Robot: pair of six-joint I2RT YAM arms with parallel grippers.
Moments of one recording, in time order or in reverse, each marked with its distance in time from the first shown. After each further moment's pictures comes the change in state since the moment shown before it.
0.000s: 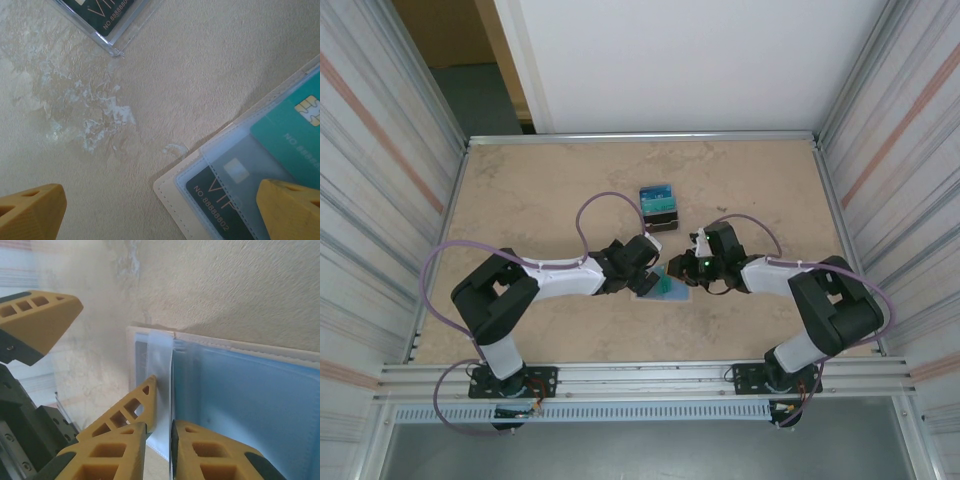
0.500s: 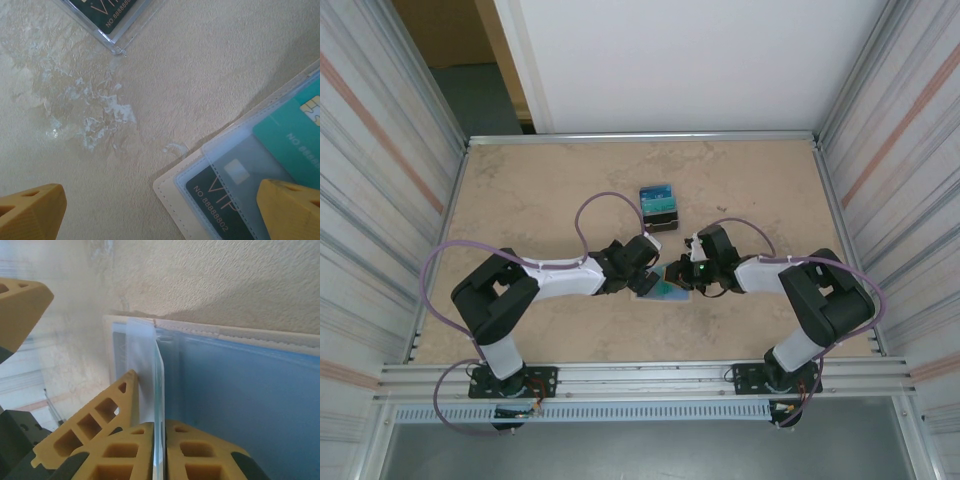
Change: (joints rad) left arm 0.000 0.000 -0.001 0.000 -0.004 -0.024; right arm 0.030 0.054 0.014 -0.014 0.027 0.006
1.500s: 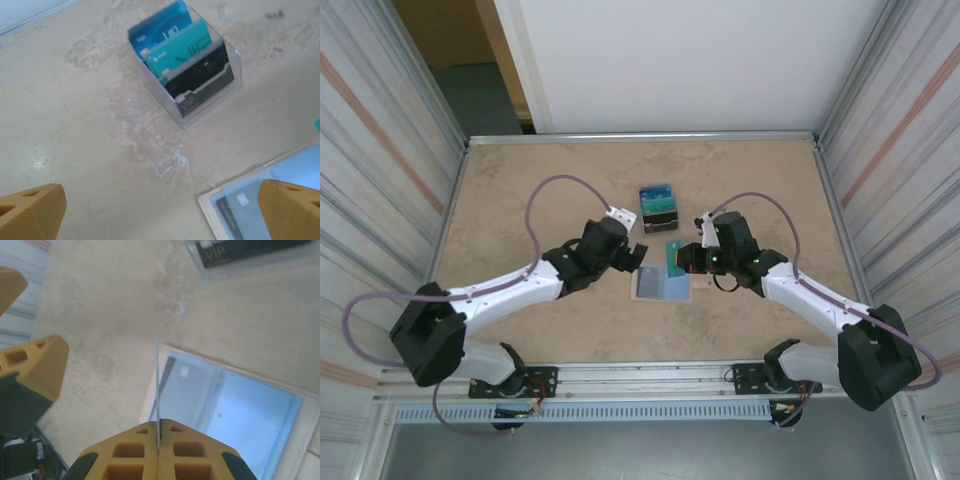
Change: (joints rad) left arm 0.087 -0.388 -0.071 0.008 -0.001 -0.085; right arm 0.007 -0.392 0.087 -0.317 0.178 -0.296
